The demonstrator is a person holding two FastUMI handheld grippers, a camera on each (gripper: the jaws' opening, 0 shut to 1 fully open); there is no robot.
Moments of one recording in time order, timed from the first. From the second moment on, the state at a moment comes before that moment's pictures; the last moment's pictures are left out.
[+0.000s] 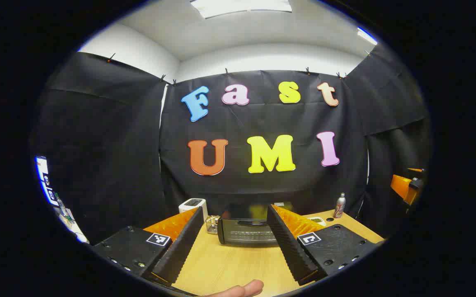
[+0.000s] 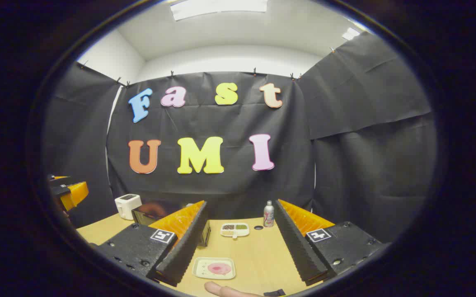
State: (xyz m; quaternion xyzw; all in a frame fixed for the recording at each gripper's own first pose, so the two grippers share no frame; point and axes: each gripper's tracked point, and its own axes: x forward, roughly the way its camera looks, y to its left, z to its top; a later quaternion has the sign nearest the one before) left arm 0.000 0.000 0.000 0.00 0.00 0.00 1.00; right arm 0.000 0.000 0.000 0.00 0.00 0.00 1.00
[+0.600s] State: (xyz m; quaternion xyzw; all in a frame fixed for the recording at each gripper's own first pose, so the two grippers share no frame) left arm -0.002 -0.004 -0.006 0.01 0.00 -0.02 1.00; right arm 0.001 -0.010 0.006 -0.01 -0.02 -0.01 1.00
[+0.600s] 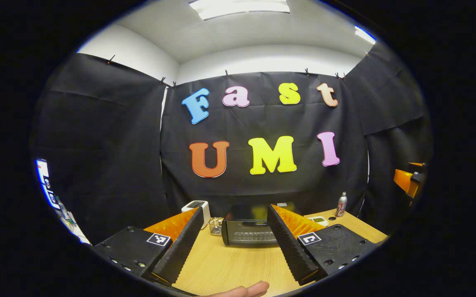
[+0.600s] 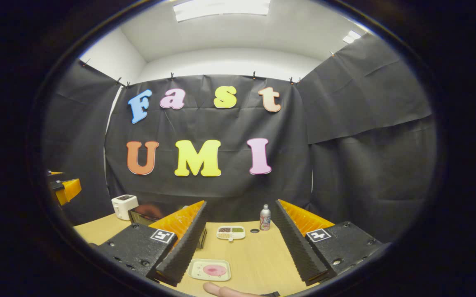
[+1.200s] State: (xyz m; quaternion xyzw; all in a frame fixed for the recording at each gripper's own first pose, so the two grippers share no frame) left arm 0.094 -0.038 -0.037 -0.05 0.02 -0.09 0.99; right arm 0.023 -0.019 0.003 -0.01 -0.03 -0.01 1.00
